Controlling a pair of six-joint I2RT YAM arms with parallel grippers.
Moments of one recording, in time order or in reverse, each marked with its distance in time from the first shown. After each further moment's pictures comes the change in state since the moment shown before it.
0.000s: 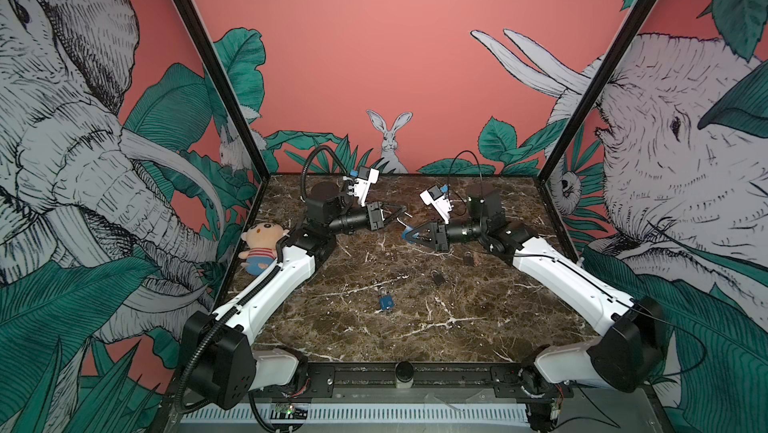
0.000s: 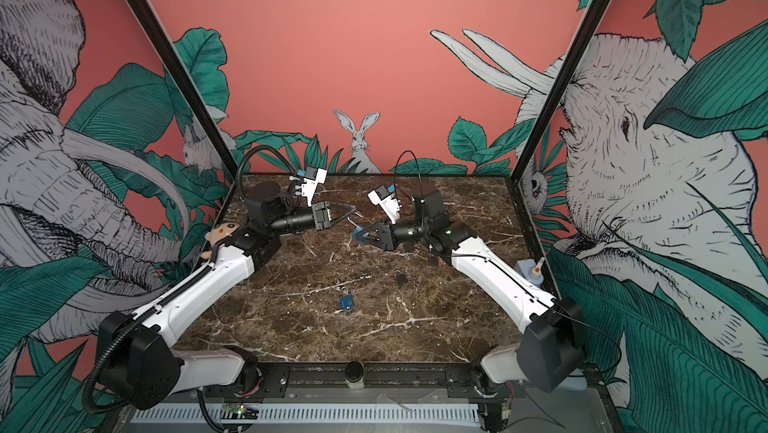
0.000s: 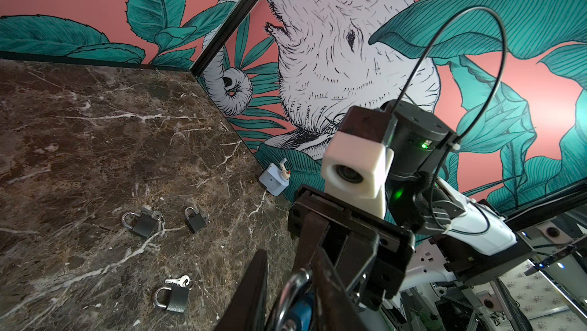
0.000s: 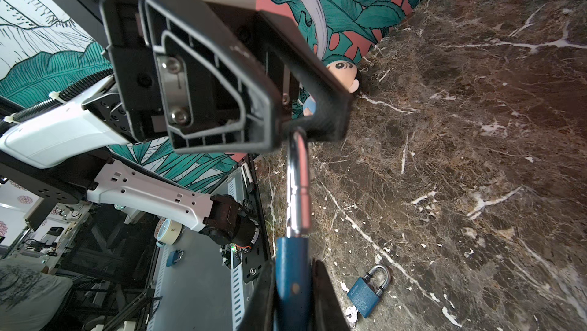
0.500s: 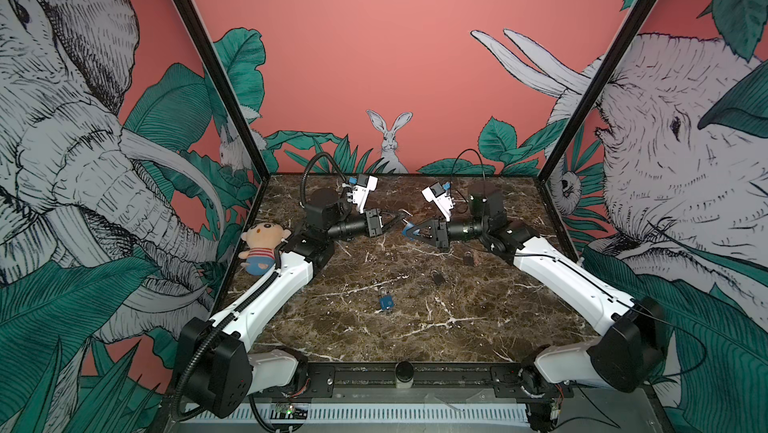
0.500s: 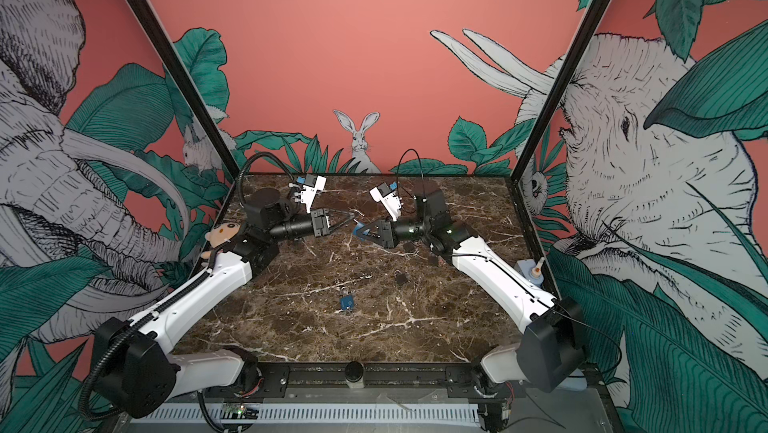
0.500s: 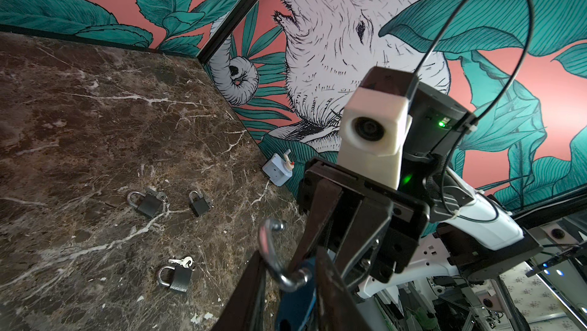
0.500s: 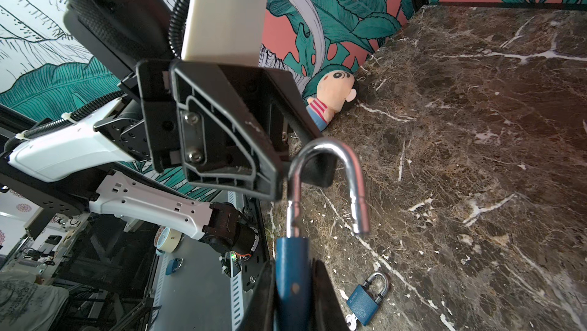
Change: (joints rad) left arm 0.000 -0.030 -0.048 -0.023 -0.012 0.009; right arm -0.009 -0.002 0.000 0.032 0.001 0.023
